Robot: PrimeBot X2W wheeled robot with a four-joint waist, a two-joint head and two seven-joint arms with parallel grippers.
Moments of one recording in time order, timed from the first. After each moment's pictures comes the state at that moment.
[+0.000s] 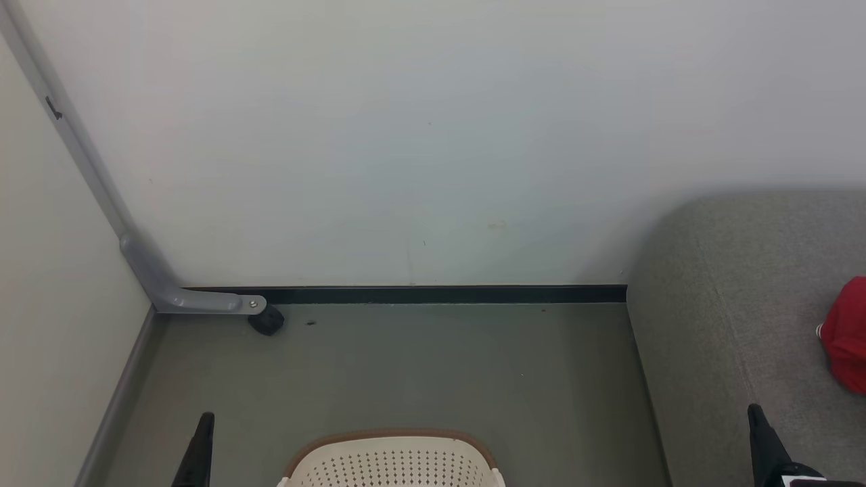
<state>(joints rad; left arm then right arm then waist) -0.06 0.04 0.07 0.29 -1.52 -0.12 0.09 -0.07 -0.05 -0.12 0.30 1.52 0.11 0.09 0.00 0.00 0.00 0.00</state>
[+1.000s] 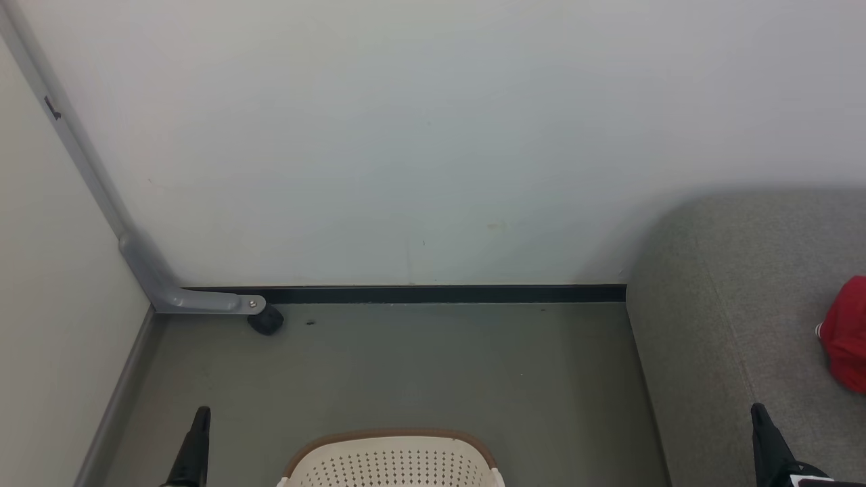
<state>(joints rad) -0.08 0.04 0.09 0.30 -1.60 -0.12 0.11 -0.08 -0.04 -0.14 0.30 1.59 0.12 0.11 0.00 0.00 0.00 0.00</state>
